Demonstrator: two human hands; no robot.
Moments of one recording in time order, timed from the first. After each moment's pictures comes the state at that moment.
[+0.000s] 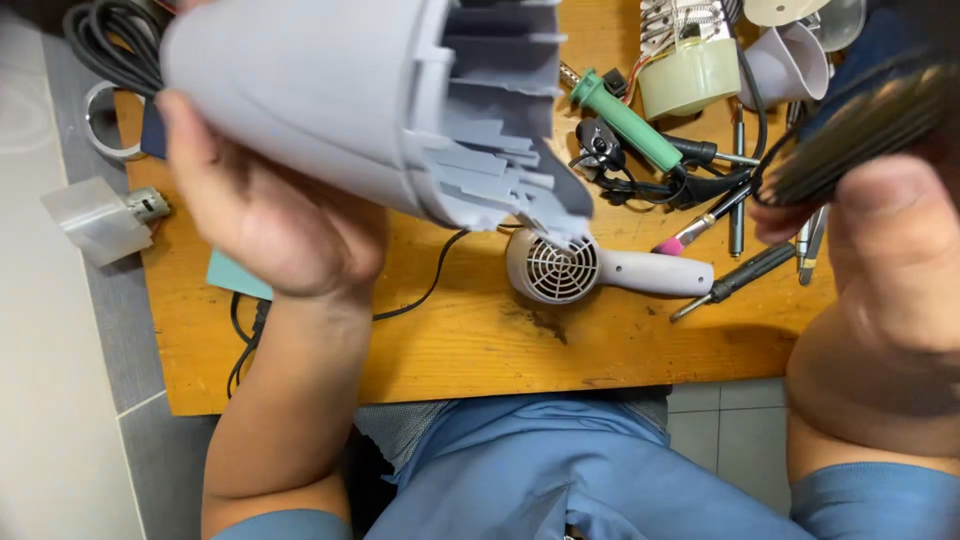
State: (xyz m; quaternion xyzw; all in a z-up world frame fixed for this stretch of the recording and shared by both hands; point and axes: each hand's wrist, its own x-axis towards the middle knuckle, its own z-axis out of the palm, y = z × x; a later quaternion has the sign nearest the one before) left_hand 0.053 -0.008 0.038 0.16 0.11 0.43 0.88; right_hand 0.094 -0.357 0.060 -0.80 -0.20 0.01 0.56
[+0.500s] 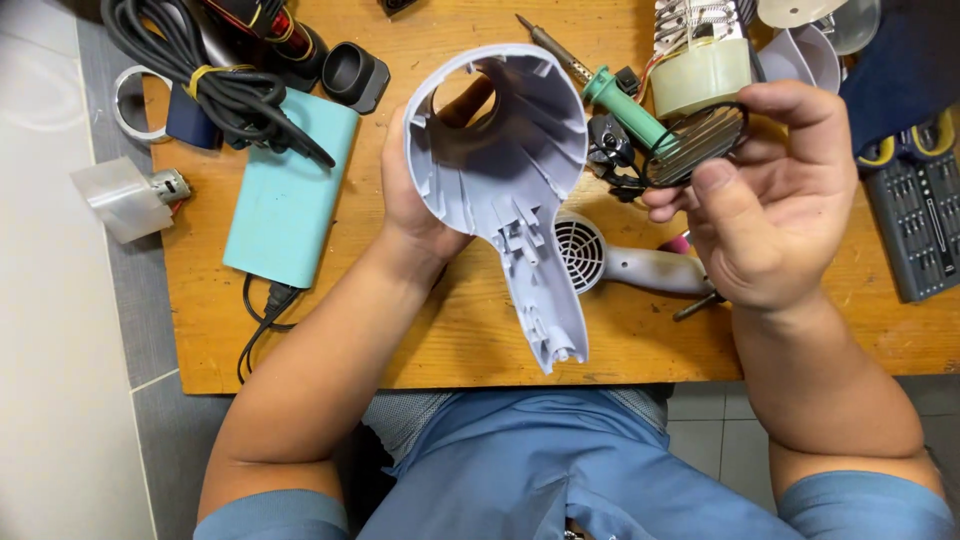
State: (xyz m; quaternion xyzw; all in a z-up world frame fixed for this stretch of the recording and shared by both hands) left_hand 0.074 -0.031 -0.061 0.14 0.08 0.05 0.99; right_hand 0.104 -0.317 -0.004 -0.63 -0.17 0.07 0.75
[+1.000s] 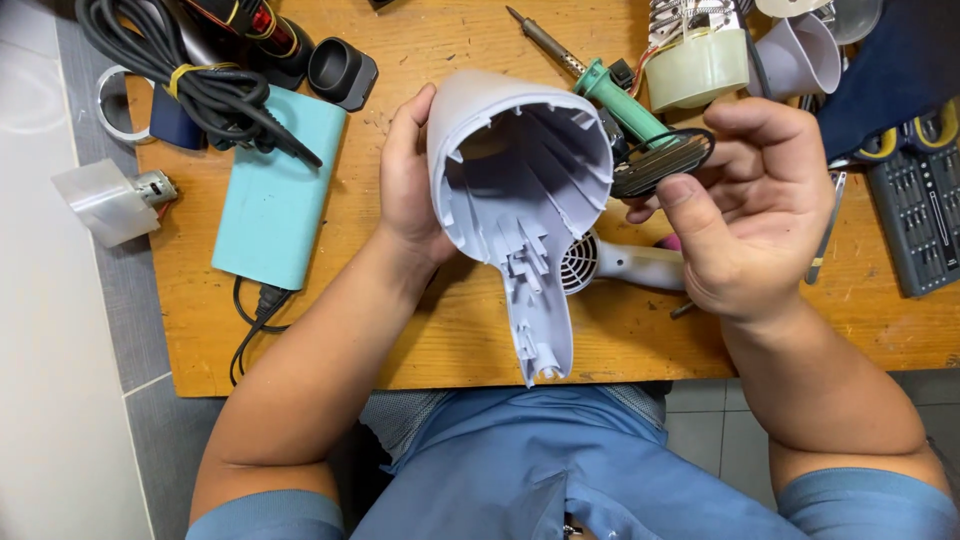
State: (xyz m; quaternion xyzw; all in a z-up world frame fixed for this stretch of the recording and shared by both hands) left_hand 0.071 -0.039 -0.055 0.15 0.18 -0.02 0.97; right_hand 0.094 -0.309 -0.001 -0.70 -0.20 0.04 0.69
